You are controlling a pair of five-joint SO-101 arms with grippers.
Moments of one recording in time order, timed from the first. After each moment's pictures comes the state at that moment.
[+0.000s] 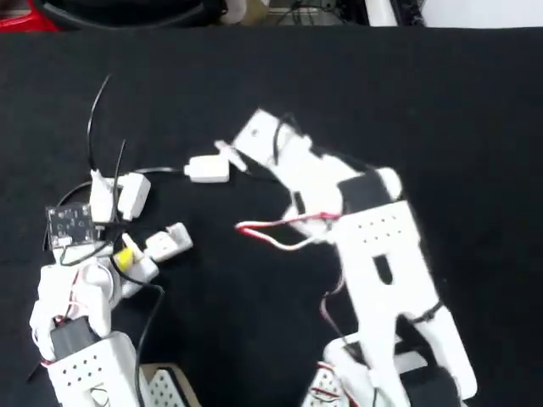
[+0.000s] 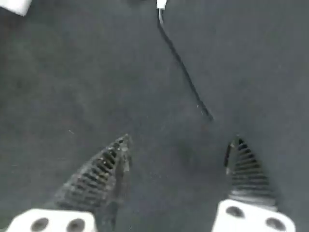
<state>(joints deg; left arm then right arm) -31.6 -96.0 93.7 55.2 -17.5 -16.3 -28.3 33.4 72.1 38.5</state>
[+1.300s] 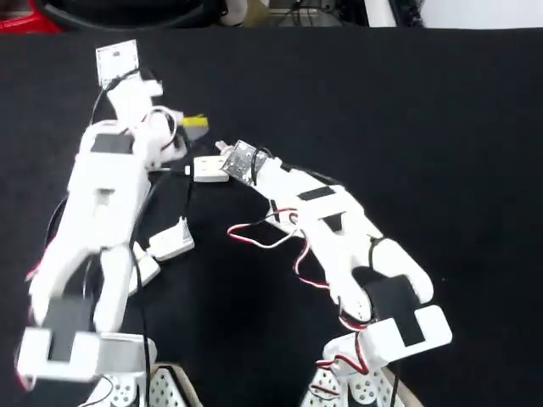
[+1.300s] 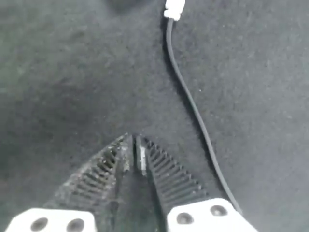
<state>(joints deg) -1.7 -2.2 15.1 47.1 14.8 -17.0 2.5 44.9 26.1 42.9</state>
